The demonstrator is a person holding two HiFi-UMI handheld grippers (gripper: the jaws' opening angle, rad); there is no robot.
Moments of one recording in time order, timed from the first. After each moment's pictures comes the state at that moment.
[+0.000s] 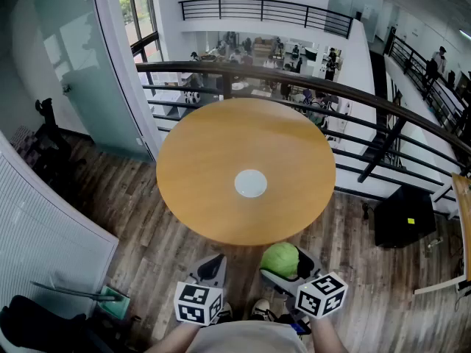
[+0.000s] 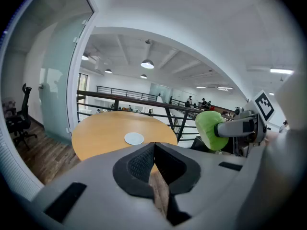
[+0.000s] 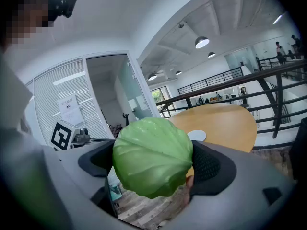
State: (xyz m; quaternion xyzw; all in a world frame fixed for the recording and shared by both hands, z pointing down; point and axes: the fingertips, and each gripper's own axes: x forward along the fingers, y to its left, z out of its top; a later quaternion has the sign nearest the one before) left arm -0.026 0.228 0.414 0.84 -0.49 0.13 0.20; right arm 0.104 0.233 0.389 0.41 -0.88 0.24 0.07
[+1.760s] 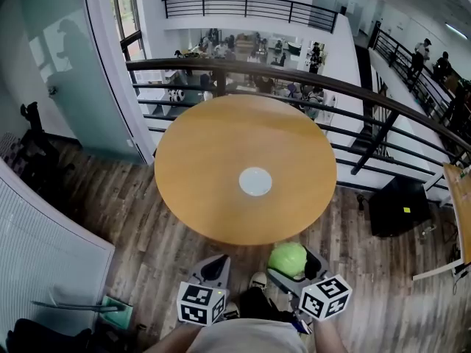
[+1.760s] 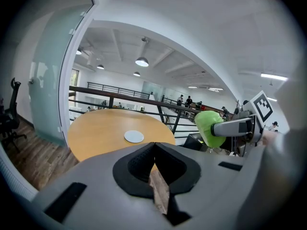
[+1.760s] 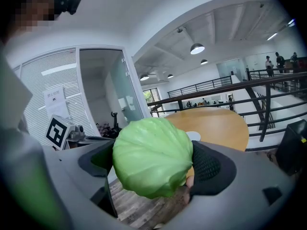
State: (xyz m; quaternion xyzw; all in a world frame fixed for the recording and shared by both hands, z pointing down) left arm -0.076 0.213 0.429 0.86 -0.44 0.13 0.20; right arm 0.063 0.226 0.400 0.48 -0.85 0.22 0.09
